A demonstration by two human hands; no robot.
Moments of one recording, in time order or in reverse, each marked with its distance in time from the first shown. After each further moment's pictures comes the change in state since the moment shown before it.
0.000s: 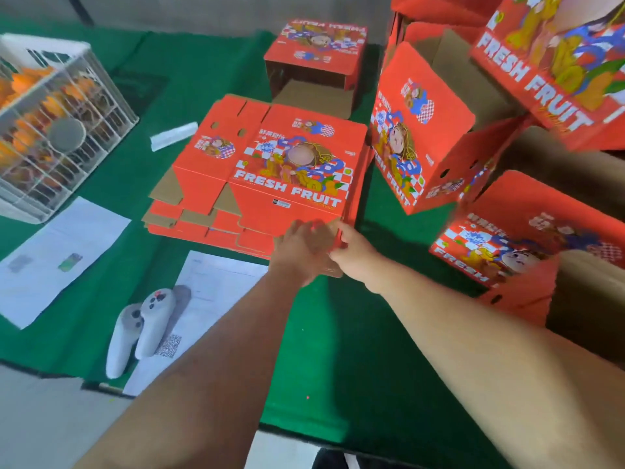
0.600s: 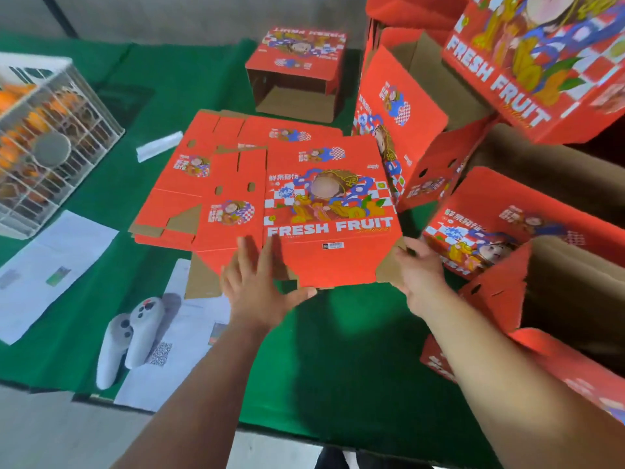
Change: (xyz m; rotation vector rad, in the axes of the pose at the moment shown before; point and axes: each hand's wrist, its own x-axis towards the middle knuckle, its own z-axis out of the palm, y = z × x) left_hand -0.056 -0.056 0.023 0.176 0.221 -0.058; right_hand -0.050 0.065 -0.070 0.709 0.447 0.232
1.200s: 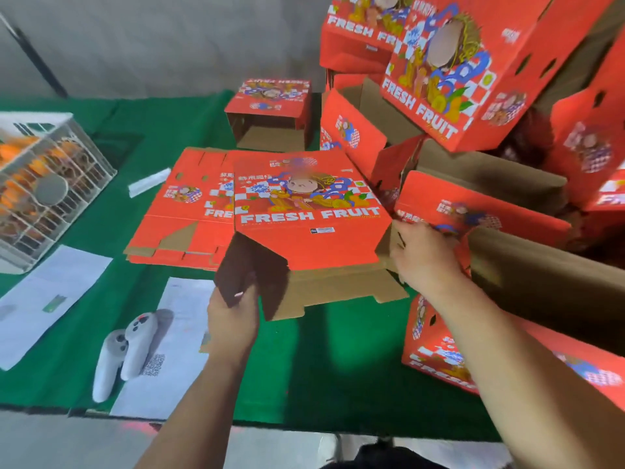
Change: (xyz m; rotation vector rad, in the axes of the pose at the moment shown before) left_hand -0.074 0.028 -0.034 -0.837 0.339 -0.144; right_hand -0.085 -0.061 -0.082 -1.069 0.078 -0.685
